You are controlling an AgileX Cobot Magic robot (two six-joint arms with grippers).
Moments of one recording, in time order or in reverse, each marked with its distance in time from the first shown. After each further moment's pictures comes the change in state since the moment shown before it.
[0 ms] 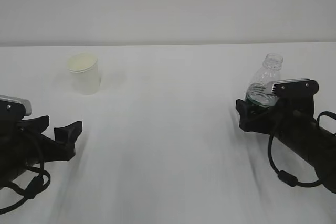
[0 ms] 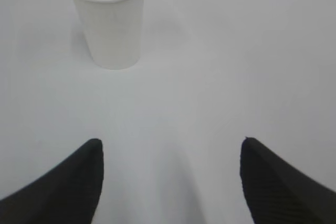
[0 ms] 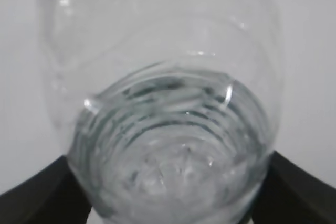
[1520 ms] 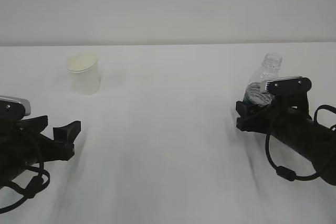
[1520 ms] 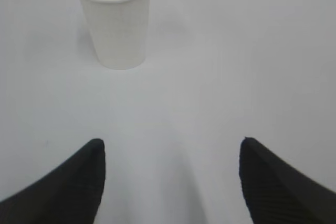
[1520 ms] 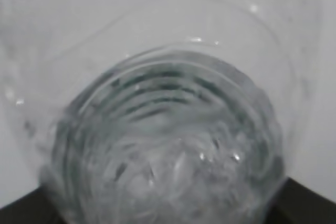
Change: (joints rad) left arm 0.000 0.000 0.000 -0.019 0.000 0.013; right arm 0.000 -0.008 -0.049 -0.015 0.126 0.002
